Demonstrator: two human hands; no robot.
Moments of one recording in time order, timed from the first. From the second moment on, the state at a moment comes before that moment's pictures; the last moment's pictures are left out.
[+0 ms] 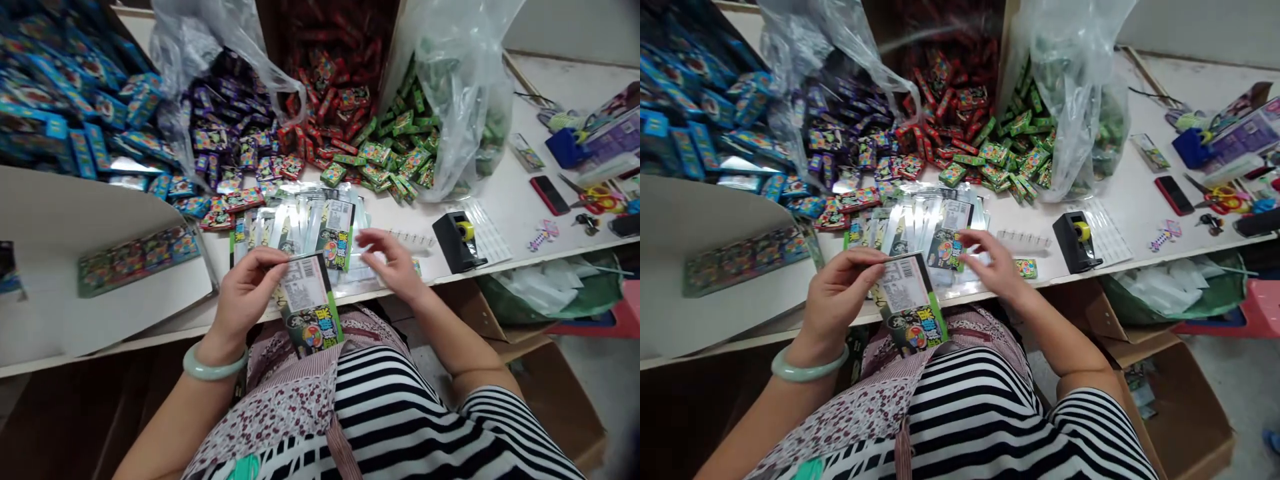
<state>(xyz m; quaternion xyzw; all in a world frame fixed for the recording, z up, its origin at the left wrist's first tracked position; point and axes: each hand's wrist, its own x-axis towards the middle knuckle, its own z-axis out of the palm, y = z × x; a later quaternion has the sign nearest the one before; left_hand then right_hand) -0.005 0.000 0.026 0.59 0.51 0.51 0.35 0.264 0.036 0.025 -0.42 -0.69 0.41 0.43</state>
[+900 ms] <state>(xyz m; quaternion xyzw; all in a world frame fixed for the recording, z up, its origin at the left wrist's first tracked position) -0.010 -0.001 0.010 0.56 0.55 0.51 0.34 0.386 0.084 -0.028 -0.77 -0.62 0.11 0.09</state>
